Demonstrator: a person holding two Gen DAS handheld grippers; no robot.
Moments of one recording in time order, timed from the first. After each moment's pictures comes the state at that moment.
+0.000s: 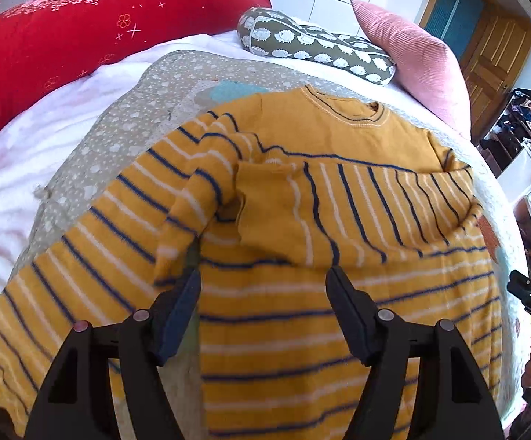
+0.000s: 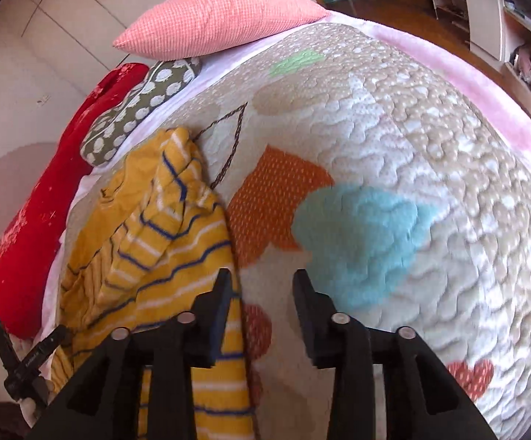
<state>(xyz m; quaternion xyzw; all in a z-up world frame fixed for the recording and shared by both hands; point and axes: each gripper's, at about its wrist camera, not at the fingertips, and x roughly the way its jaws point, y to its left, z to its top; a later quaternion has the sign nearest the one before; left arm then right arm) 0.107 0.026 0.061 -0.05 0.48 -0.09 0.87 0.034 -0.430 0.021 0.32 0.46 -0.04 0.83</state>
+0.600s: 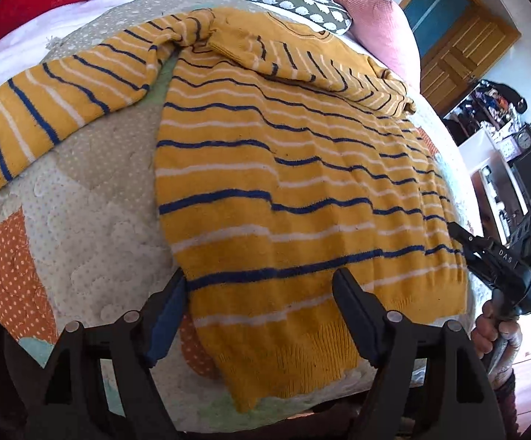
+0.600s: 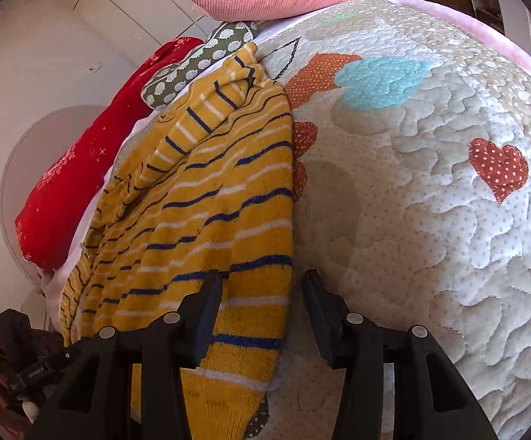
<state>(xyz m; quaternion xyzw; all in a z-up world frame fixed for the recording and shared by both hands) -0.041 0.013 0.018 -0.10 0.53 -0.16 0.82 -0.067 -0.357 -0.004 0.31 0.44 0.04 0.84</state>
